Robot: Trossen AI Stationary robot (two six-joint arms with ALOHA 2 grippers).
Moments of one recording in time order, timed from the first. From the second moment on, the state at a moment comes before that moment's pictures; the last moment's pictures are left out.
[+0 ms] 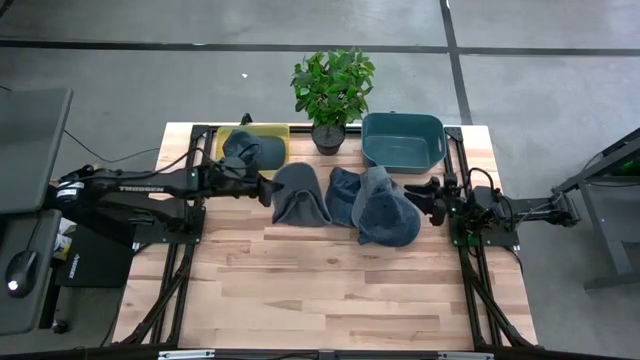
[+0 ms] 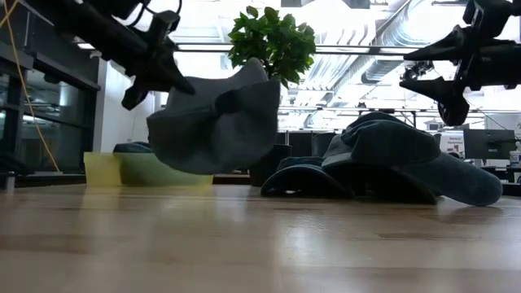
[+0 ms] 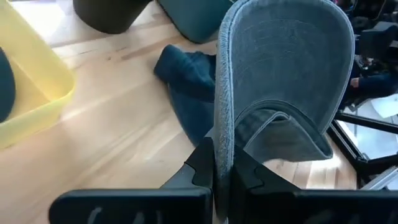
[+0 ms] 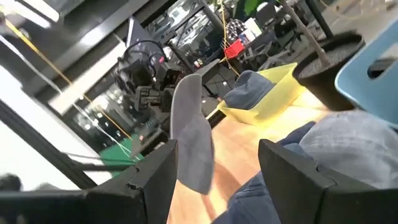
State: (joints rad) left arm 0.18 0.95 0.57 -0.07 -0.10 -0.77; right arm 0.06 0.02 0.01 0.09 0.36 0.71
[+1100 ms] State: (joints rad) left arm 0.18 0.92 0.57 0.31 -0.03 -0.47; right arm 0.06 0.69 0.06 0.60 0.25 1.32
